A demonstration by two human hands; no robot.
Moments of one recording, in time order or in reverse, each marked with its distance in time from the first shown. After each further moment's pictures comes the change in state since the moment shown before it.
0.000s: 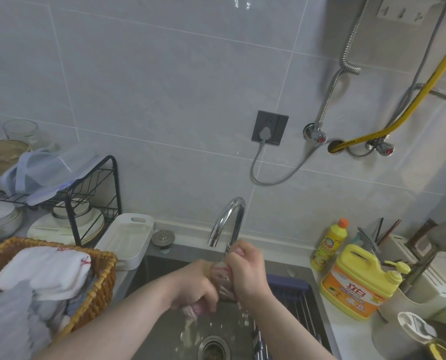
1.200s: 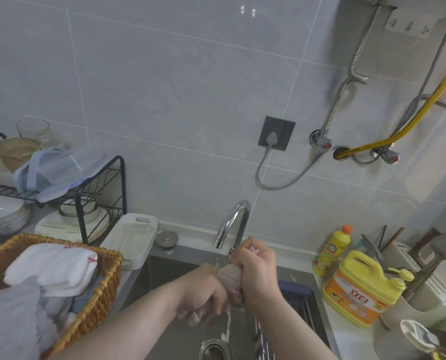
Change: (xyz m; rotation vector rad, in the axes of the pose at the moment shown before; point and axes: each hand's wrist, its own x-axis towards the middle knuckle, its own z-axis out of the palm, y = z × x) left_hand -0.024 0.008 0.011 -0.203 -0.010 0.004; right_hand -0.016 -0.031 0.008 0.237 0.085 0.060
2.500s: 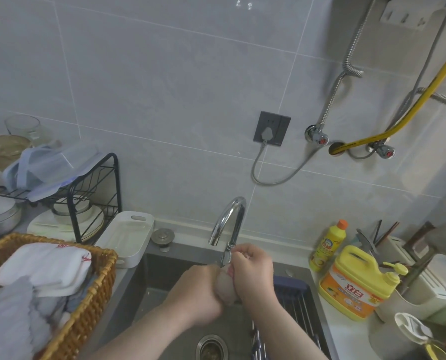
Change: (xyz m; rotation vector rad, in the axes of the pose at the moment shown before) left_hand 0.017 -0.019 0.010 0.889 0.417 0.180; right_hand 0.006 0.020 -0.010 -0.339 0.162 0.114
